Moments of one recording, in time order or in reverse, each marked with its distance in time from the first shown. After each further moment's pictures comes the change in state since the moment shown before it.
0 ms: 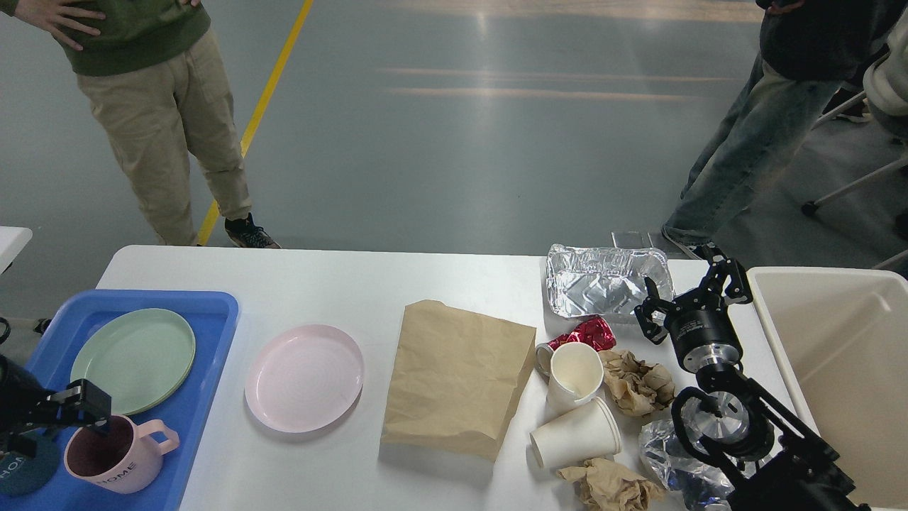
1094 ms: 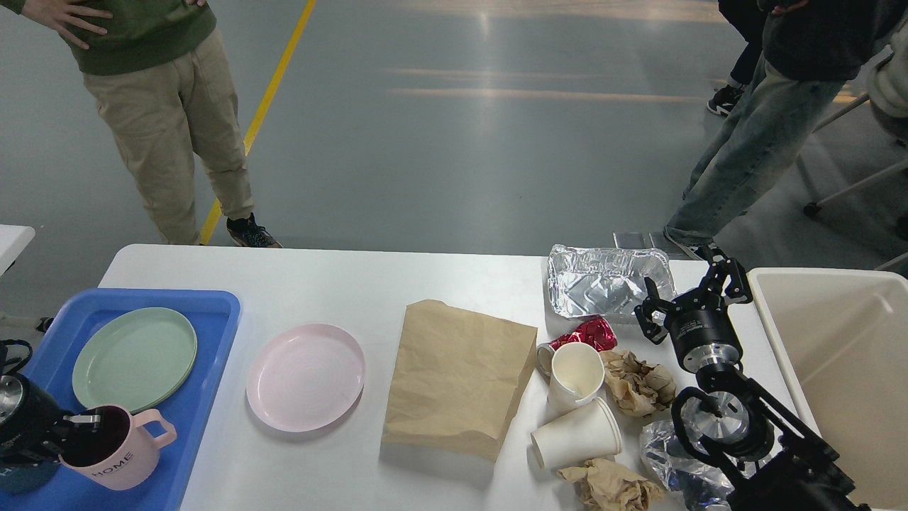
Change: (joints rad) left arm 0.424 -0.019 -0.265 0.330 0.077 -0.064 -0.010; right arm 0.000 0.000 0.000 -0.001 0.000 0.000 0.000
